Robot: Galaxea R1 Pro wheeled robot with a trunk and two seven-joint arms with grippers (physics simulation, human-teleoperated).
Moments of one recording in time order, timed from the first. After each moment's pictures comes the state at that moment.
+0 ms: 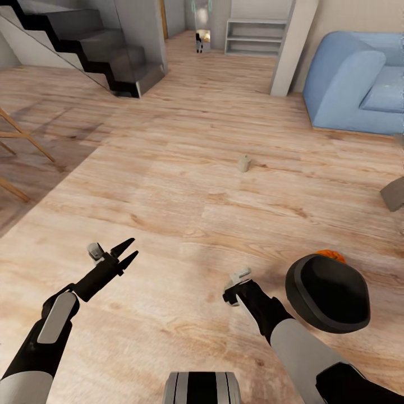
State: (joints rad) left arm -0.51 0.15 0.23 -1.12 1.05 0.73 -0.69; right arm -0.81 0.12 0.32 -0.52 0.08 0.56 -0.06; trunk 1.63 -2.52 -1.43
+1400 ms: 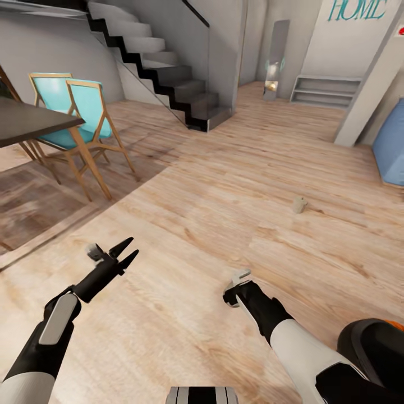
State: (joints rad) left arm -0.51 0.13 0.23 -1.11 1.07 0.71 -0.73; right arm -0.81 0.12 0.32 -0.51 0.08 0.56 -0.05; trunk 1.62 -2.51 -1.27
